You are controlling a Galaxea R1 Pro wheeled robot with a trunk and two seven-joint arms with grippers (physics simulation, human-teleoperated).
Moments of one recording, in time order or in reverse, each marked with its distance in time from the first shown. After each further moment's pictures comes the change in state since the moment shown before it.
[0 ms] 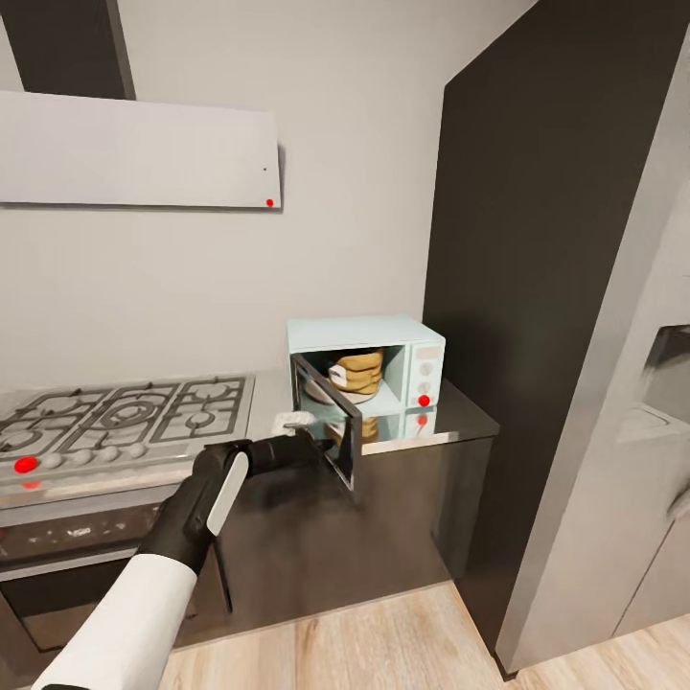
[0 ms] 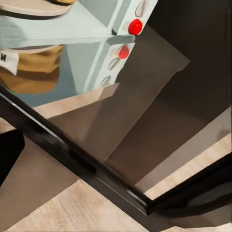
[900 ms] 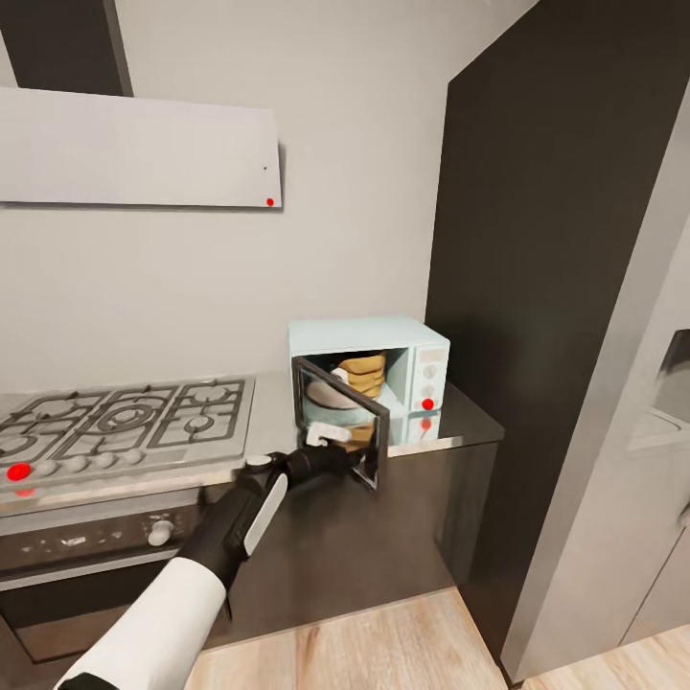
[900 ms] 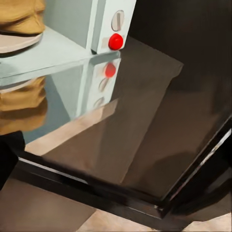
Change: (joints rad) left arm -0.001 -0.064 -0.170 0.127 -0.040 -0.311 0.053; right arm 0.000 0.000 0.000 0.000 0.001 -0.001 -0.001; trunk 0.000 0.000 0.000
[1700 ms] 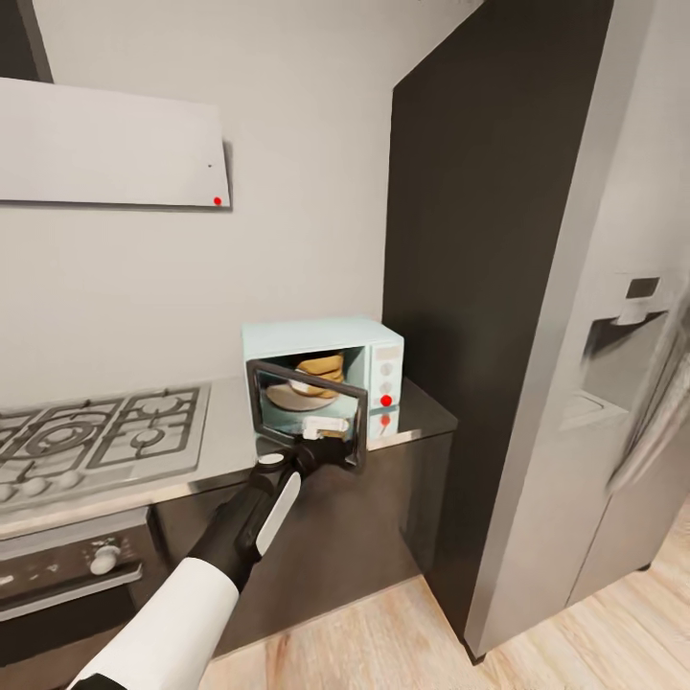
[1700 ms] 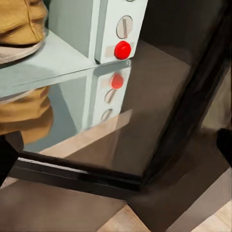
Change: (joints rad) left arm -0.001 -0.043 -0.019 -0.015 0.023 -0.009 0.325; right arm 0.000 -0.006 -0.003 0.001 -0.005 -0.001 0.000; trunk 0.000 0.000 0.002
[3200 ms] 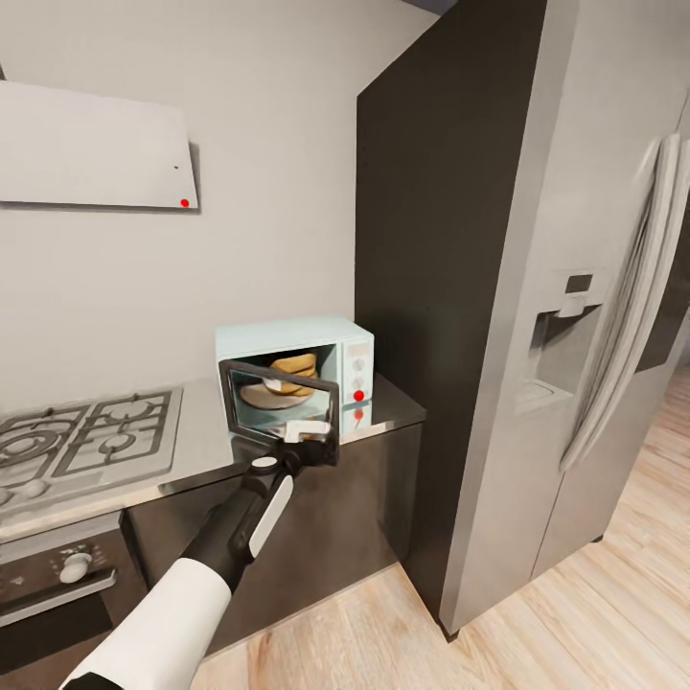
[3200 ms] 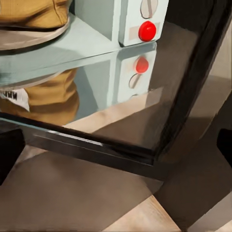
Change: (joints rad) left arm 0.001 0.027 0.010 0.028 -0.022 -0.001 0.188; right arm 0.001 0.003 0.003 0.000 0.009 -0.001 0.006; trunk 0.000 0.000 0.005
